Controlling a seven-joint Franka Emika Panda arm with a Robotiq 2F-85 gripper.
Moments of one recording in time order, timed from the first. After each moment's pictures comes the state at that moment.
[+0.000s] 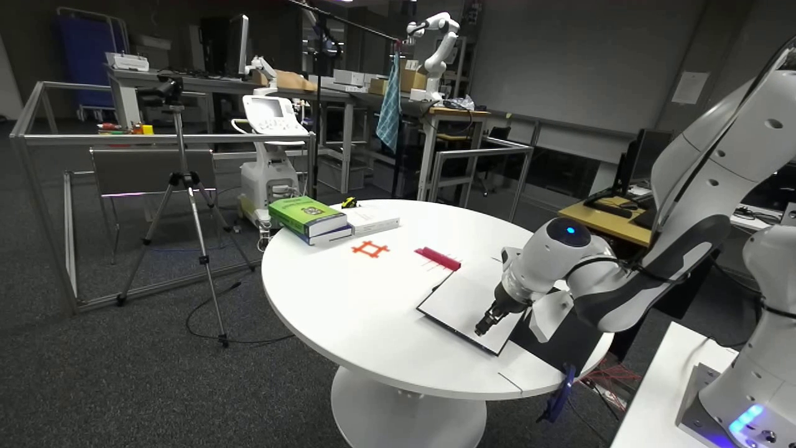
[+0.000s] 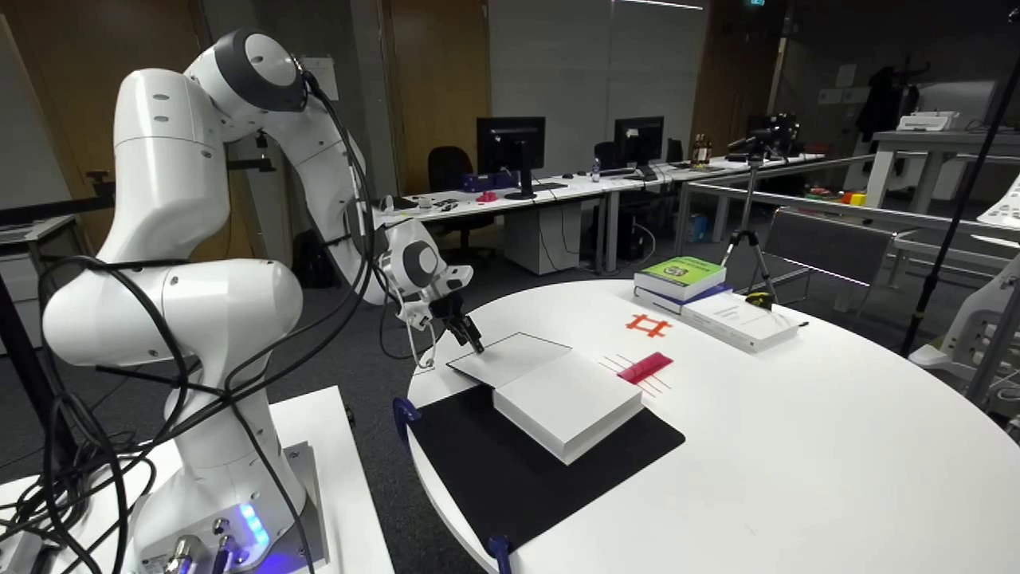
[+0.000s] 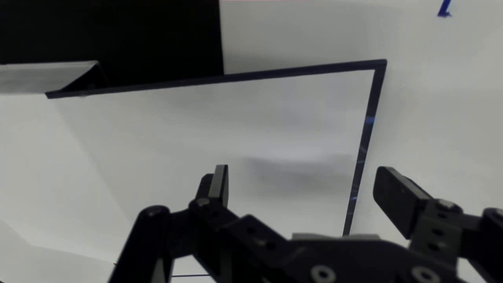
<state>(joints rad) 1.38 0.49 -0.80 -2.50 -0.26 3.06 0.82</state>
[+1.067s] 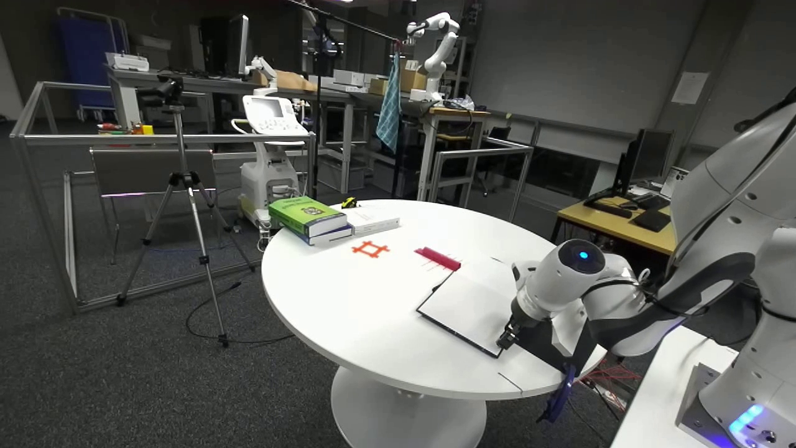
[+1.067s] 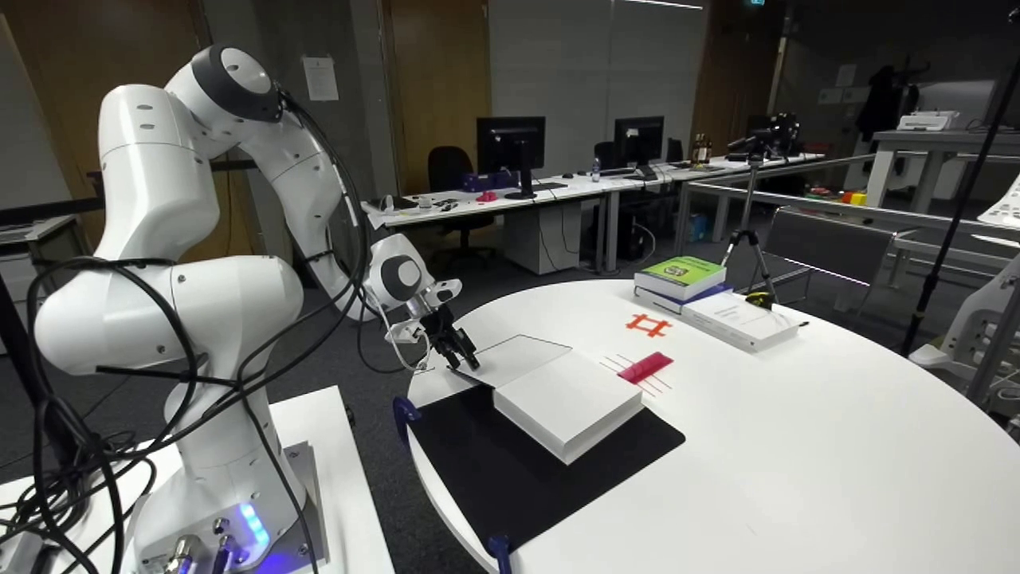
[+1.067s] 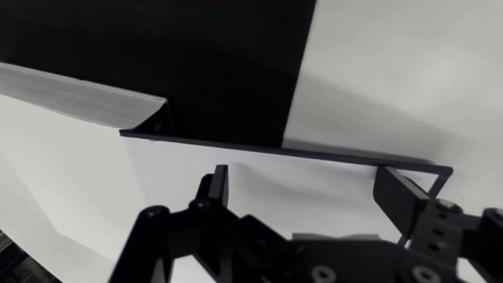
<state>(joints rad) 1.60 0.61 -0.93 -2.59 -0.10 3.05 0.61</state>
